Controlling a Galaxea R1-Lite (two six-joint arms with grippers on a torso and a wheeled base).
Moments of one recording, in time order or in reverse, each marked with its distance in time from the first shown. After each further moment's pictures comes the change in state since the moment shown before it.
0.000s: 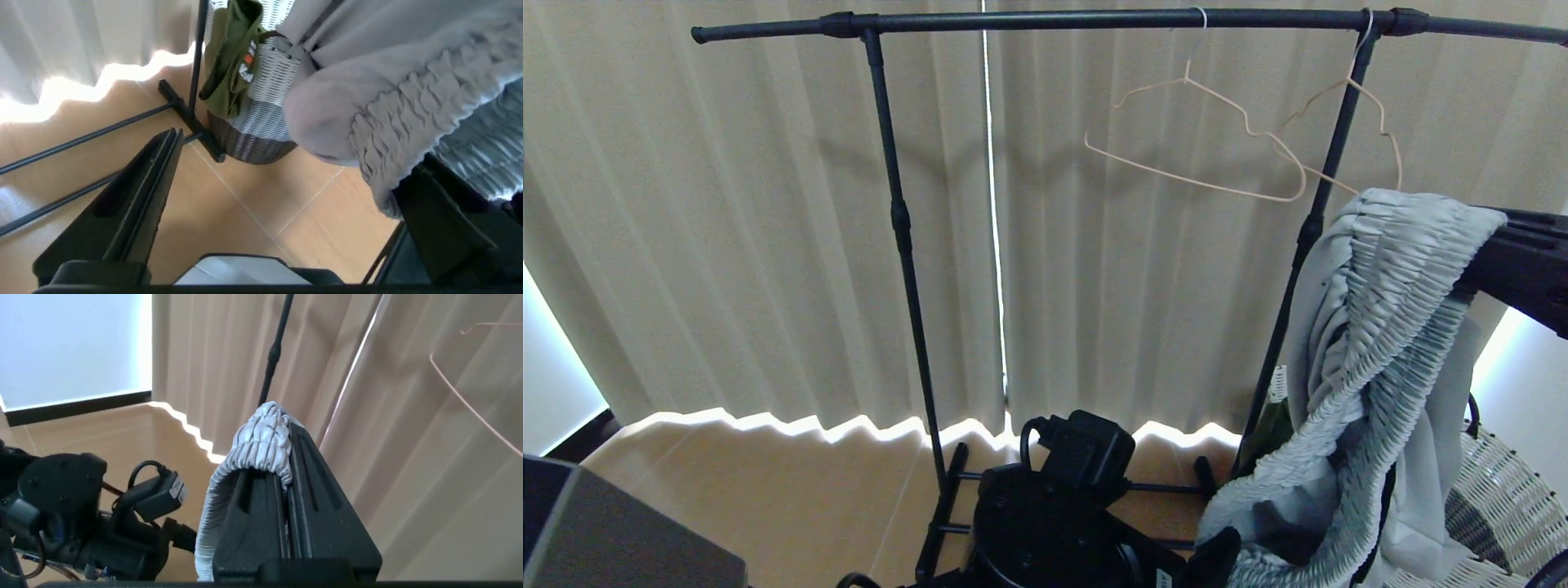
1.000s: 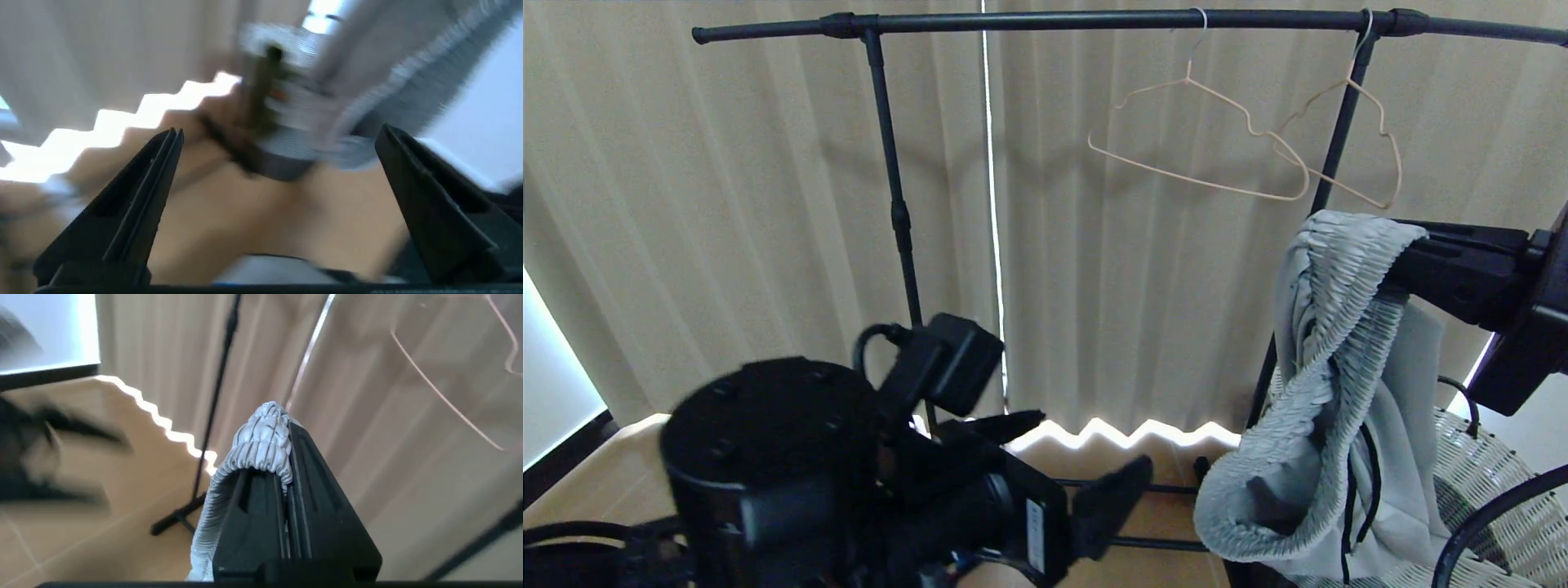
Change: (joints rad) left arm 0.089 -0.369 0.034 0.283 -0.044 0.075; right arm -0.060 0.066 -0.004 0.000 -0.060 -0.063
